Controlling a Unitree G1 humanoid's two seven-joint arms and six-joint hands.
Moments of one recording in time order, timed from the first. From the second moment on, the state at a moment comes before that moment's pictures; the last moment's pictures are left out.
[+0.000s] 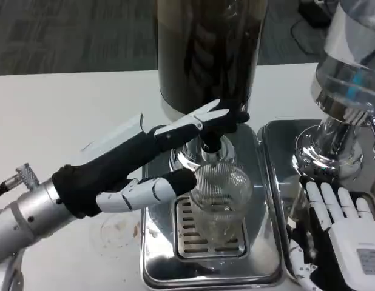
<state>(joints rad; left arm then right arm) -0.19 0.44 -0.02 0.23 -0.23 -0.77 -0.90 0.51 -0.29 0.27 -0.30 -1.11 0.11 -0.31</state>
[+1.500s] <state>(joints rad) -0.17 0.61 -0.09 0.17 0.12 -0.98 -0.51 0.43 -0.28 0.14 -0.32 -0.47 -0.09 -0.06</state>
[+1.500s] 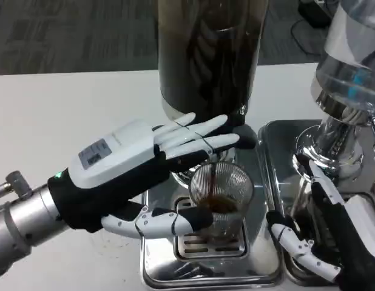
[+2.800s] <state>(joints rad) -0.12 0.63 -0.09 0.08 0.13 -0.90 -0.48 0.25 -0.24 0.19 -0.28 -0.45 0.10 0.10</state>
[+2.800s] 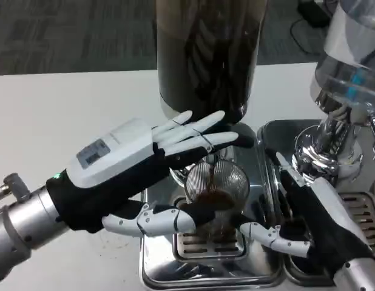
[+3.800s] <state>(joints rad) -0.05 0.63 -0.02 0.02 0.16 -0.86 -0.44 0.23 -0.23 0.23 -0.24 -0.39 0.07 0.14</state>
